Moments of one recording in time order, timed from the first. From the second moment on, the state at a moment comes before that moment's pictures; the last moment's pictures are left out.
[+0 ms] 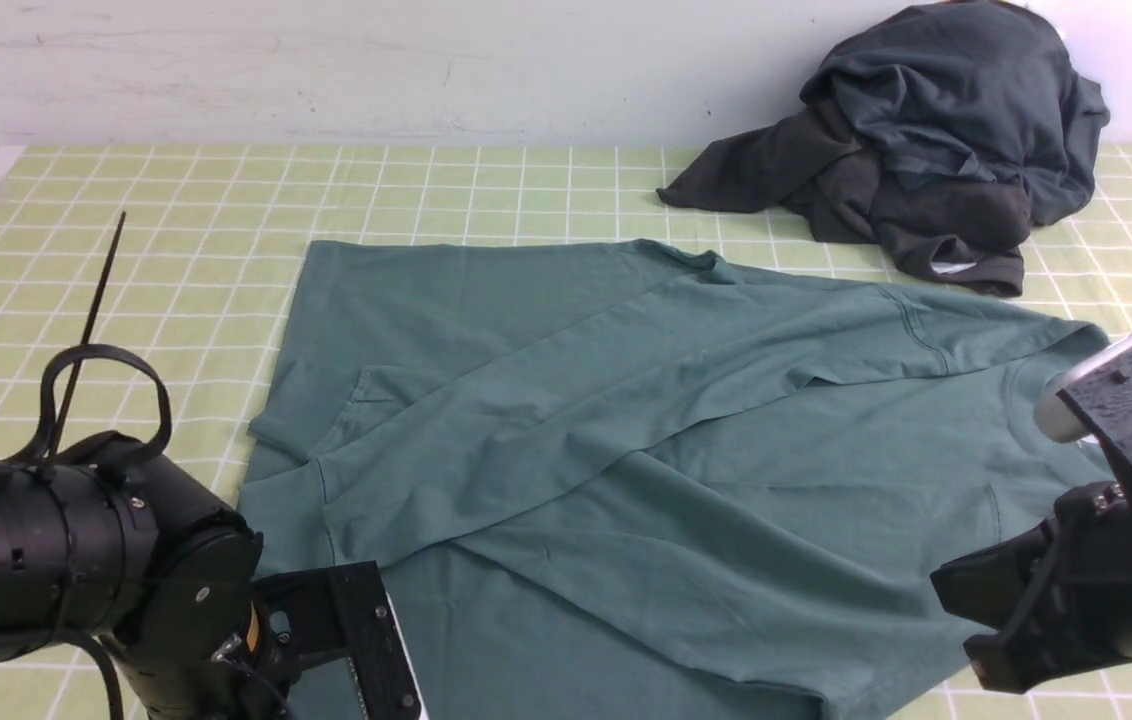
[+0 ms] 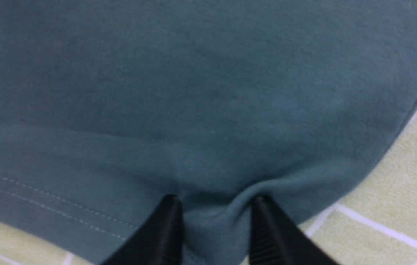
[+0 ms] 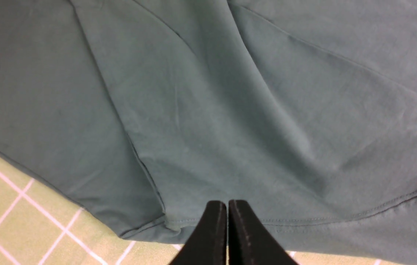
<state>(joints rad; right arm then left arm) 0.30 1.11 -0.62 0.48 0.64 -0.52 -0.48 1.55 -0.68 0.19 0.70 0.52</state>
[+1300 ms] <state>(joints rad) 0.30 1.55 -0.65 -0.36 0.50 -0.80 -0.49 1.30 -0.71 0.23 0.78 0.26</state>
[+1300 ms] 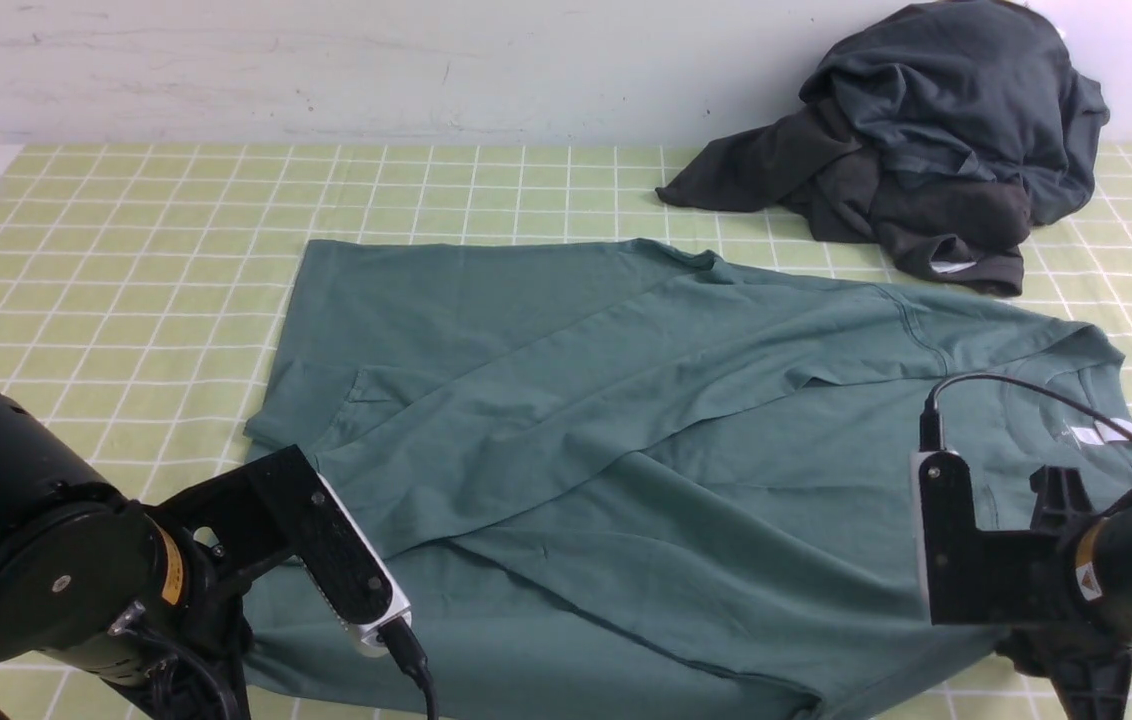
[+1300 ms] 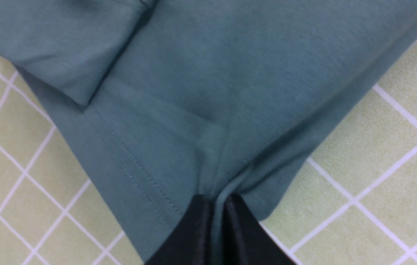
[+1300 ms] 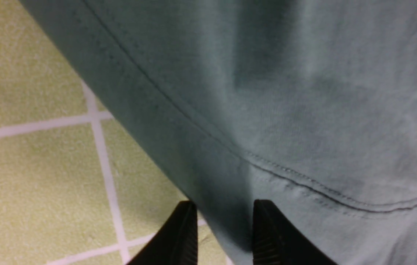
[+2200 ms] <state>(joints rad) 0.27 1.64 -0.99 -0.10 0.66 -0.64 -0.30 1.41 -1.09 0.06 0.81 0.04</state>
